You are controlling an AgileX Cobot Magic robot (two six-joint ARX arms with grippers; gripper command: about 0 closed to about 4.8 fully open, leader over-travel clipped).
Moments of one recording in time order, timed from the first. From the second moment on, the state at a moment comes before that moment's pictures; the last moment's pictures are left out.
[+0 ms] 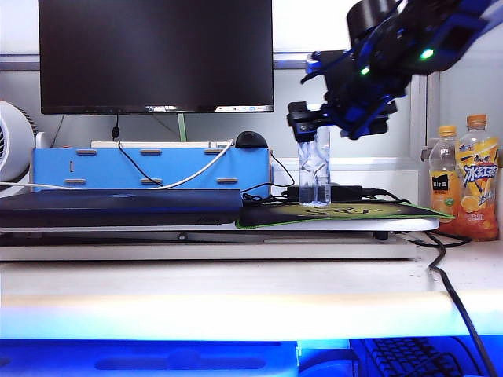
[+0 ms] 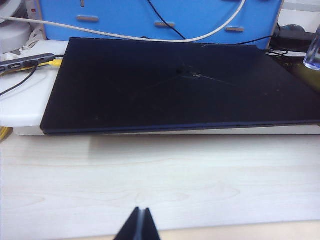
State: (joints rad) left arm 0.02 0.00 0.01 -0.14 0.17 -0.04; right arm 0.35 1.90 1.29 0.41 0.12 -0.09
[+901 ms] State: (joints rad) left arm 0.02 0.00 0.01 -0.14 0.17 -0.04; right arm 0.33 2.15 1.62 0.35 0.16 -0.07
